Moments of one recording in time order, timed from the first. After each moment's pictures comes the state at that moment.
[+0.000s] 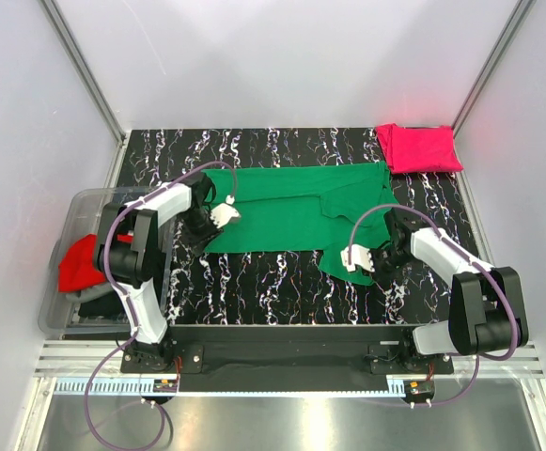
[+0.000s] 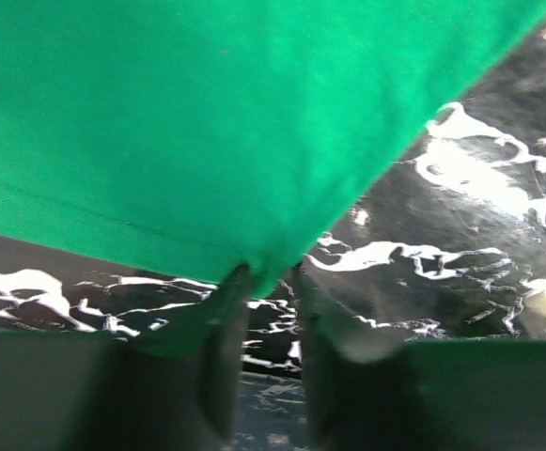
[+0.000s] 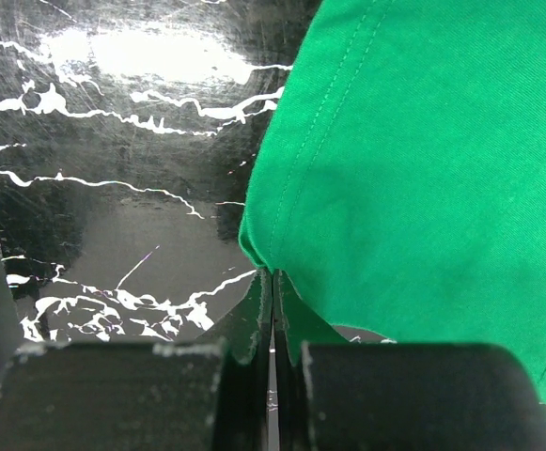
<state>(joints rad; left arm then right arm) -0.21 1.88 1.24 -0.93 0.14 0.76 0.14 1.39 0.76 -0.86 -0.40 -1.52</state>
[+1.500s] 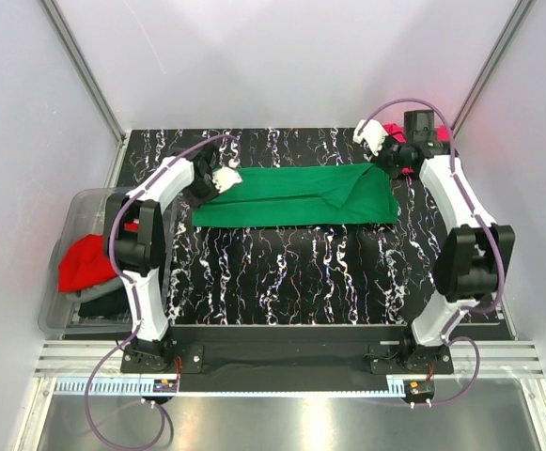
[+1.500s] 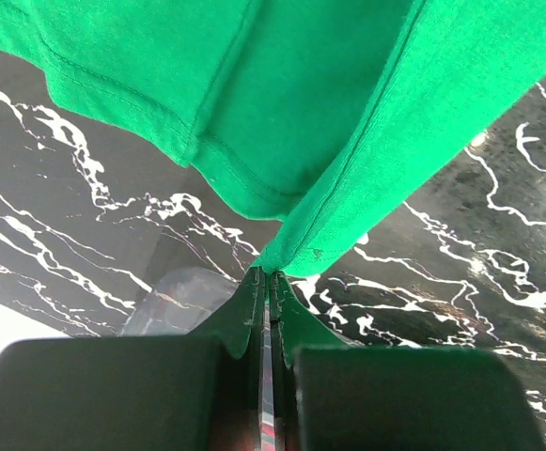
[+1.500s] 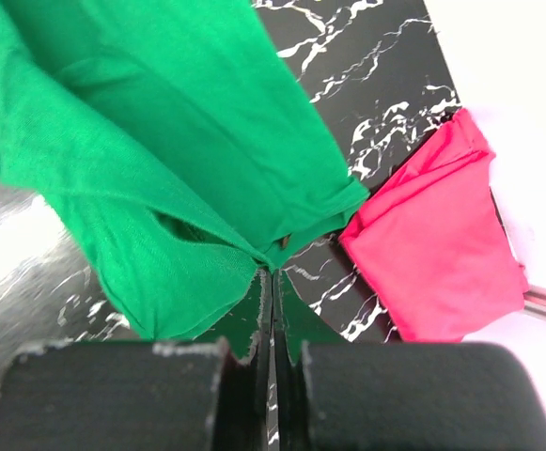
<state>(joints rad) -0.21 1.99 1.60 -0.92 -0.03 0.84 0.05 1.72 1.56 -0.64 -0.35 -0.98</state>
